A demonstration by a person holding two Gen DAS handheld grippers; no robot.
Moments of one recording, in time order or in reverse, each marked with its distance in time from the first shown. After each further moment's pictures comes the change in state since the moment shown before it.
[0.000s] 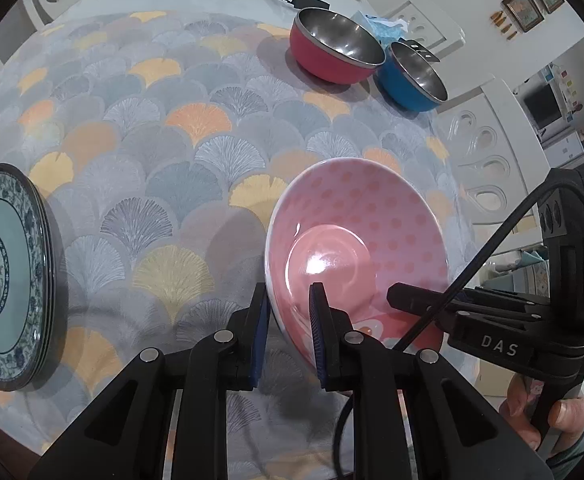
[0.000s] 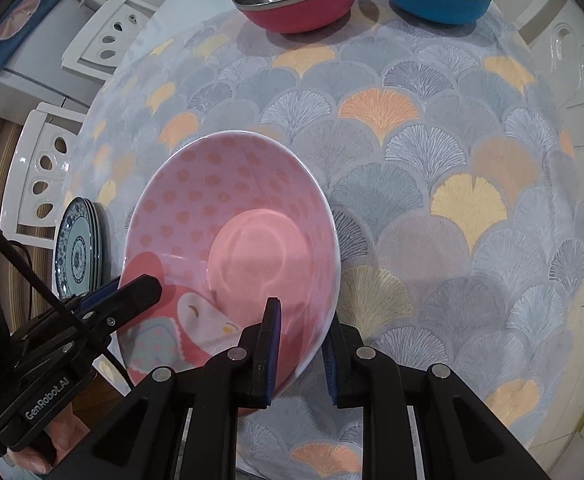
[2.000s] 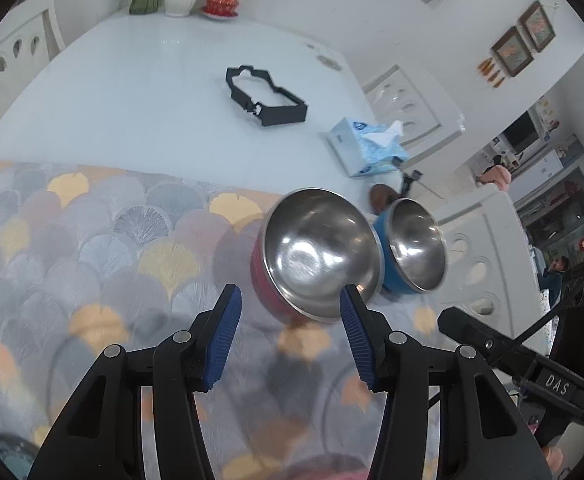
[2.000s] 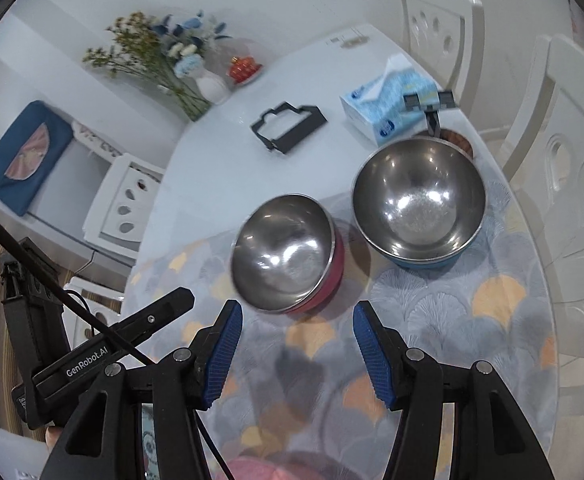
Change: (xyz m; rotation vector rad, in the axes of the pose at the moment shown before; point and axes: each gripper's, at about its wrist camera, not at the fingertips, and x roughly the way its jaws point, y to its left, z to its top) left arm 0.023 -0.014 0.221 0.049 -0.146 -0.080; right arm -0.074 -0.044 0.157 0.184 -0.411 0.130
